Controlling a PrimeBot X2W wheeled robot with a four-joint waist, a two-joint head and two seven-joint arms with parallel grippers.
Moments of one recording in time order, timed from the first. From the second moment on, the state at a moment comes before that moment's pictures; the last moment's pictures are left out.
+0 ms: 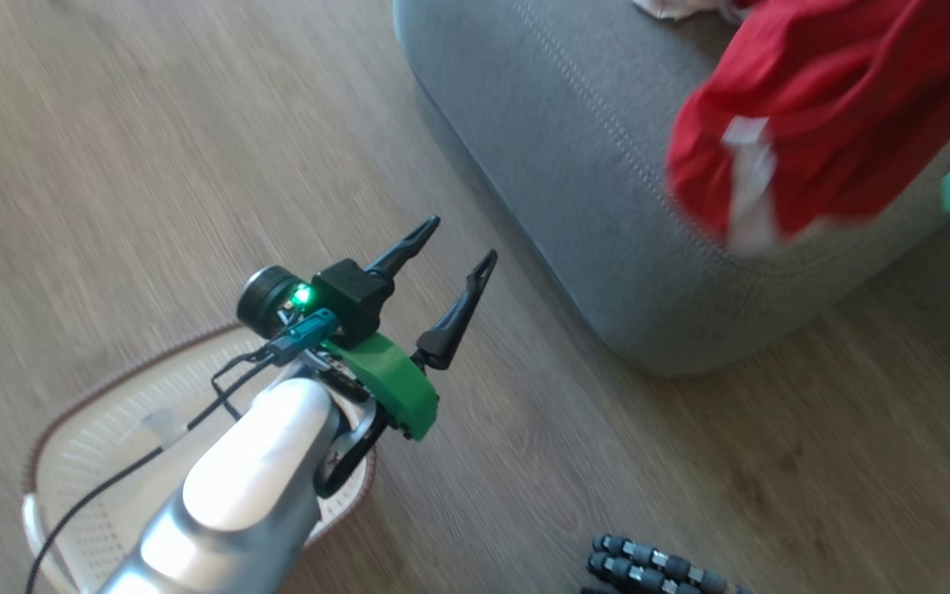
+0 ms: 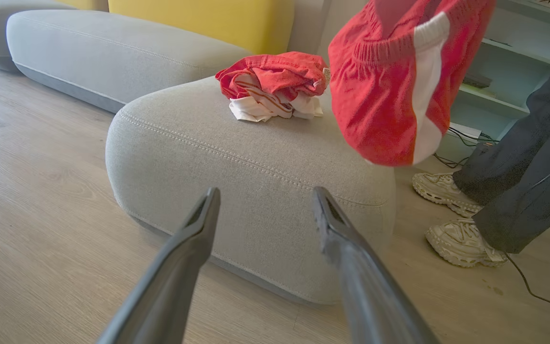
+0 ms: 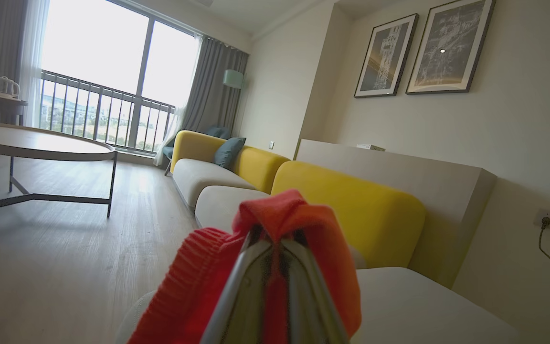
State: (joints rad) left arm -0.52 0.16 -0.71 0.39 -0.41 -0.12 -0.25; right arm -0.55 -0.35 0.00 0.02 0.29 0.12 -0.26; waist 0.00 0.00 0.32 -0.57
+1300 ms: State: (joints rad) left arm -0.62 0.31 -0.70 0.19 -0.35 -0.03 -0.14; right arm -1.30 -0.41 -0.40 0.96 0.24 0.12 -0.26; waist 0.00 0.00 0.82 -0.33
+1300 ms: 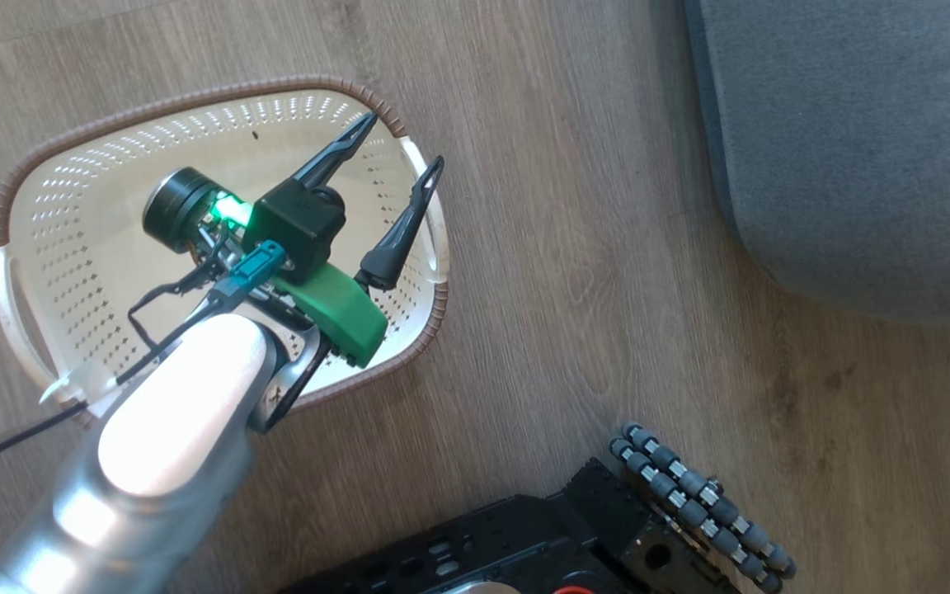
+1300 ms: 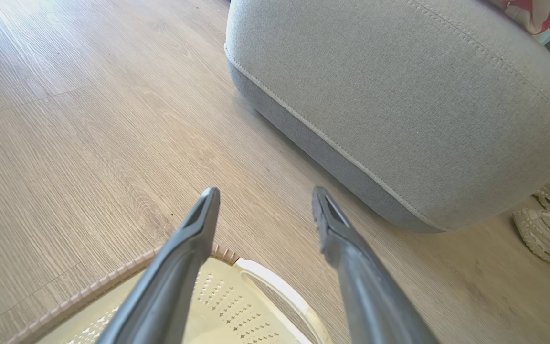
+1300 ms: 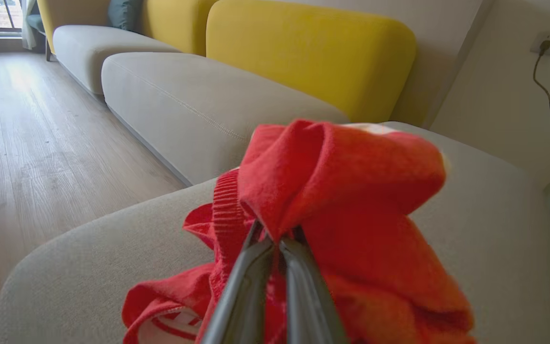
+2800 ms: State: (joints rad) left arm -0.32 0.14 -0.30 0.37 -0.31 -0.04 -0.25; right arm -0.49 -0.31 0.08 0.36 0.40 0.12 -0.26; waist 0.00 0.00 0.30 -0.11
